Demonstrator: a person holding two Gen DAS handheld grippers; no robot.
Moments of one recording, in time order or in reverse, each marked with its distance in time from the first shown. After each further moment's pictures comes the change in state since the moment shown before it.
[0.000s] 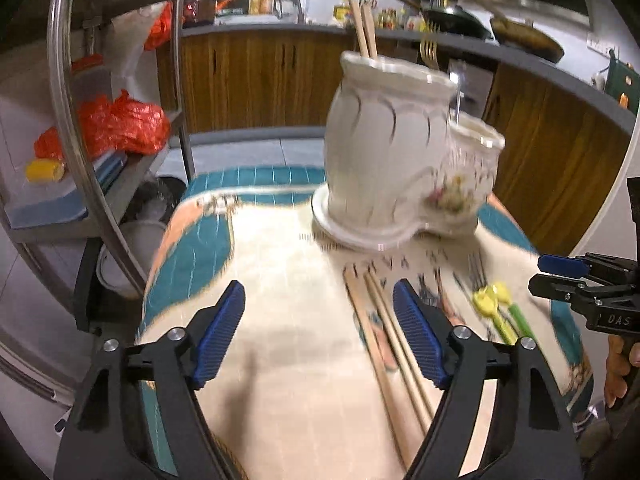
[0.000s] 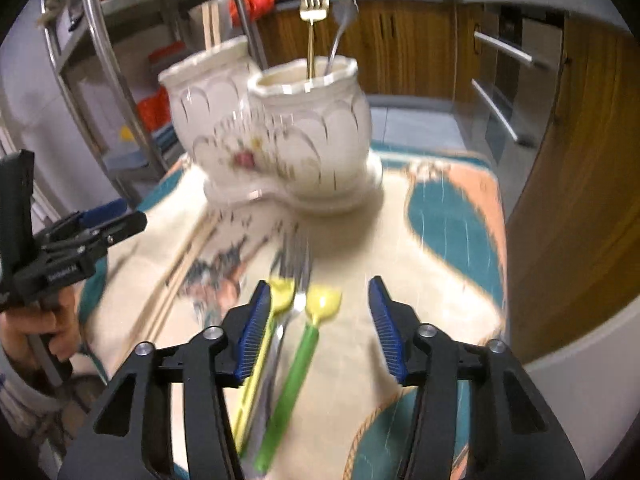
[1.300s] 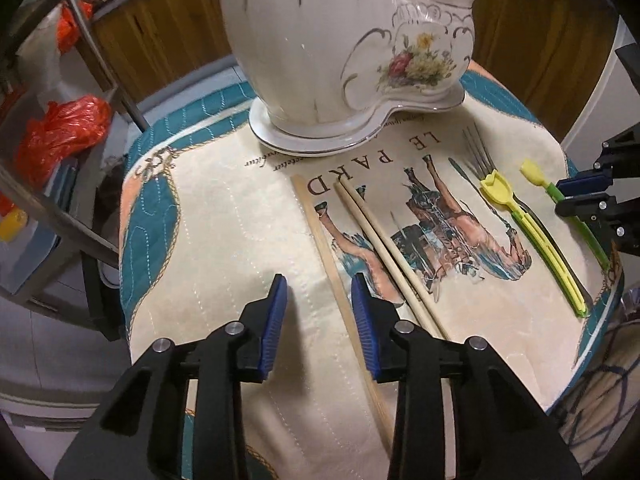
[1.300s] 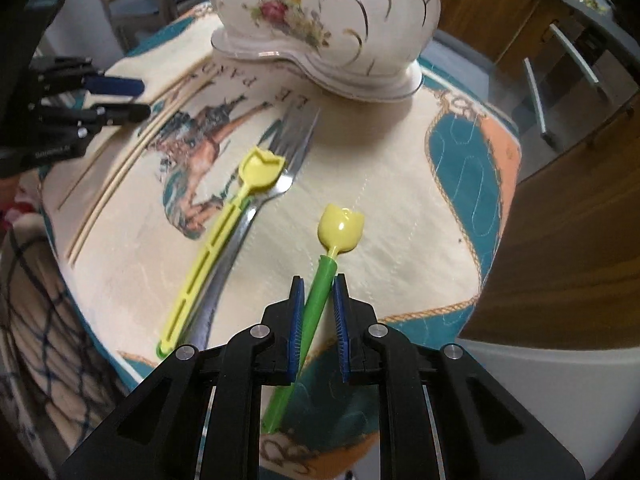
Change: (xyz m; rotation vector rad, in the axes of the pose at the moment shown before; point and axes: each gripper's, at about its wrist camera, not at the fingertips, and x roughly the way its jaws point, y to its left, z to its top) left arm 0.043 -0.028 0.005 0.308 0.382 -0.012; right arm 0.027 0.013 -0.005 -0.333 0.439 -0.106
